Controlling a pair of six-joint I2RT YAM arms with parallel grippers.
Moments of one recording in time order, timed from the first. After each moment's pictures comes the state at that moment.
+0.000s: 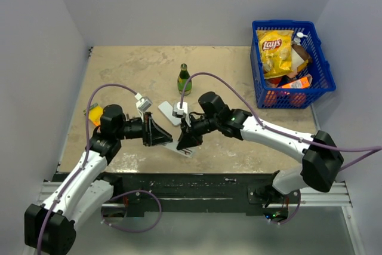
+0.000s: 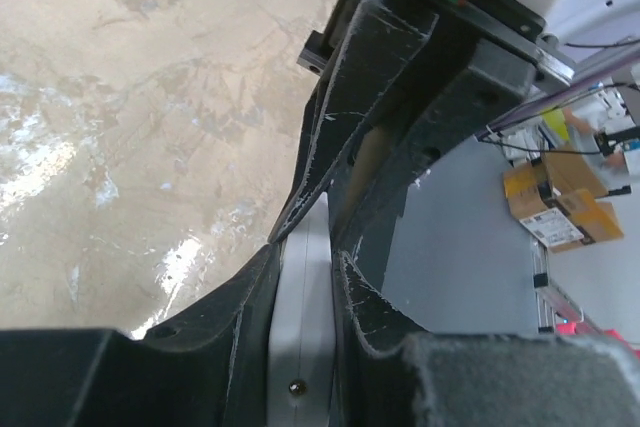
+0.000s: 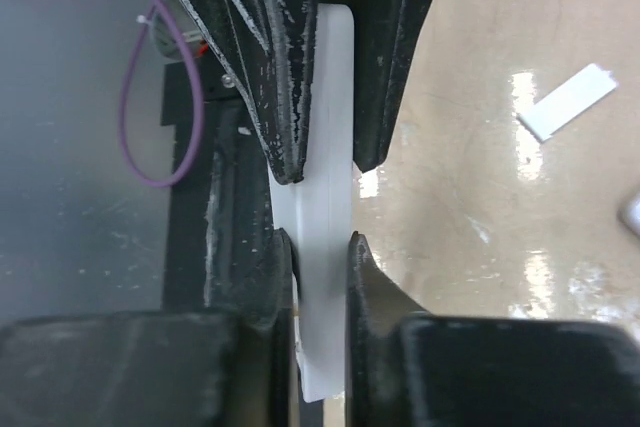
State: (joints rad) left arm -0.30 0.81 0.50 -0.02 1.01 -0.47; right arm 0.90 1.43 1.03 -0.23 -0.69 -0.11
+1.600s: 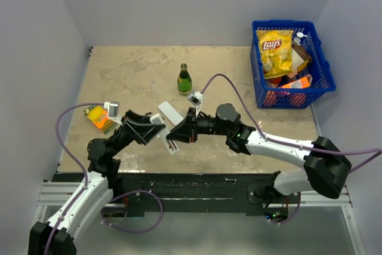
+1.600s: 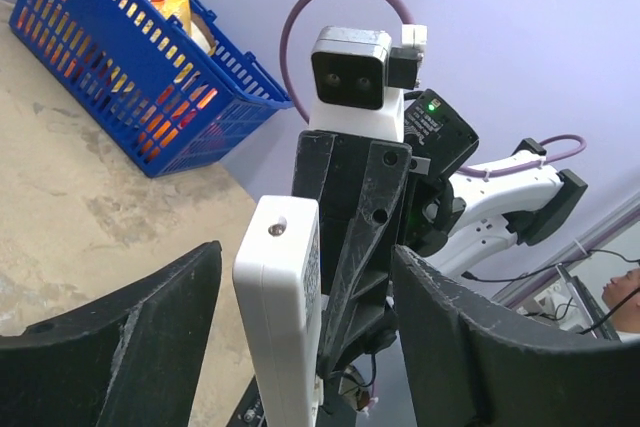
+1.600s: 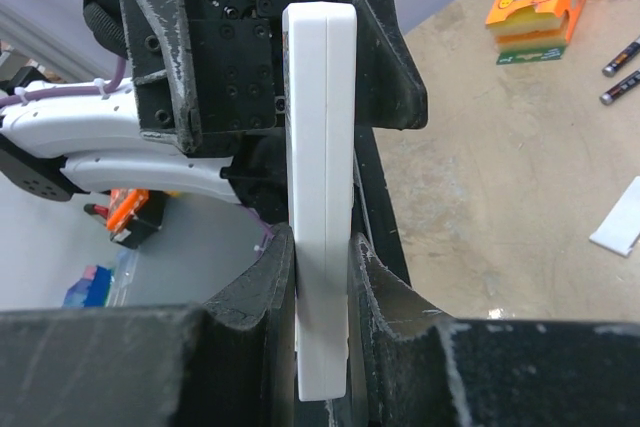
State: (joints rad) left arm -0.30 0.55 0.15 0.83 0.61 -1.10; right arm 0.92 1.34 0.73 0.59 -0.55 0.64
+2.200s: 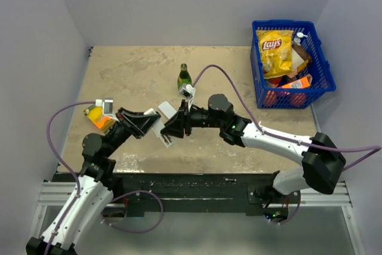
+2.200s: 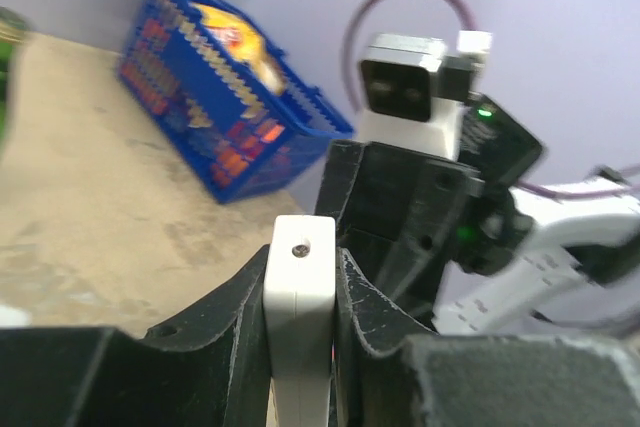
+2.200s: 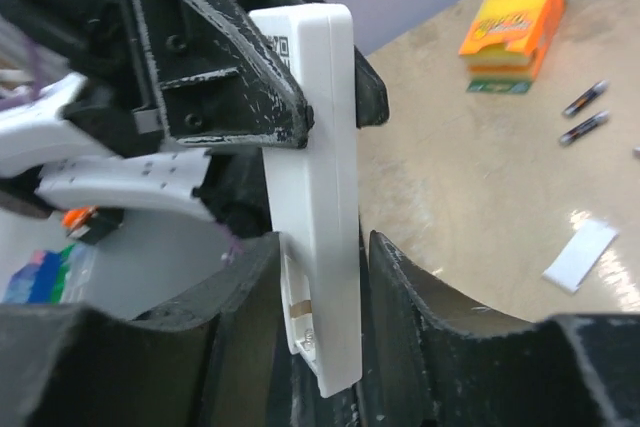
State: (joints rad) left arm -0.30 0.44 0.26 0.53 0.51 -0.96; right arm 0.93 1.39 0.87 0.45 -0.57 0.55
